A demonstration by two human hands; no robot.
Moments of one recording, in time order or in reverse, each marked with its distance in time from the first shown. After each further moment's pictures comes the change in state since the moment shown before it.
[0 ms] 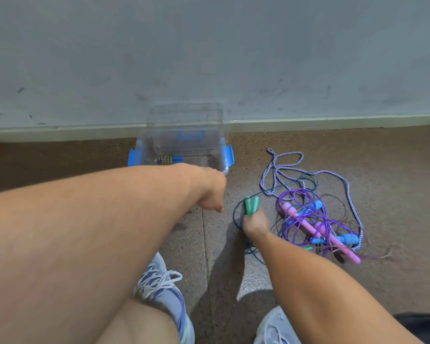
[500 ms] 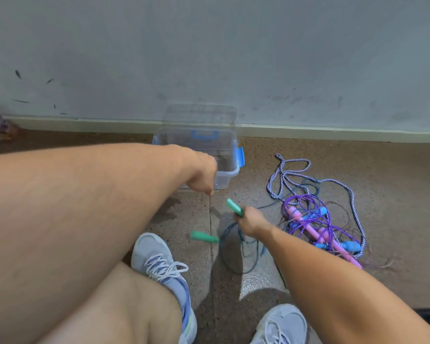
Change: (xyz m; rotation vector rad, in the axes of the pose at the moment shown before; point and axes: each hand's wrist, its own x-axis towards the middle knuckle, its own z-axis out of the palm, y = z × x) left_hand -0.025 -0.046 0.003 -0.054 0.039 -0.103; right_hand -0.026 -0.030 -0.006 -0.413 -0.269 -0.378
